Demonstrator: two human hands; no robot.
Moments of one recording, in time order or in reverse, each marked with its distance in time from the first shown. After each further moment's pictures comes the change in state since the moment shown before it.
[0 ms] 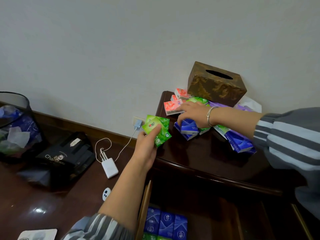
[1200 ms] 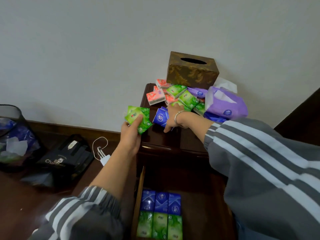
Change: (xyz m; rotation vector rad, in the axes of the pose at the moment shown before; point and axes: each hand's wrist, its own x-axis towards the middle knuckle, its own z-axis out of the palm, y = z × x) left_hand -0.024 0.003 0.010 0.096 0.061 0.099; right_hand -0.018 -0.061 0.027 0.634 0.038 0.645
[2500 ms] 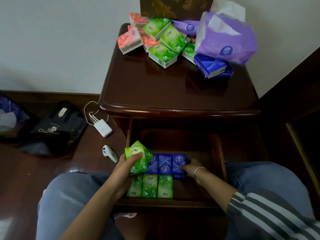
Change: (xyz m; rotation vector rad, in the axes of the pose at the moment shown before) left_hand -0.105 -0.145 -0.101 0.351 -0.003 -0.552; right_hand -0.151 0.117 0.299 1.183 -0.404 0.744
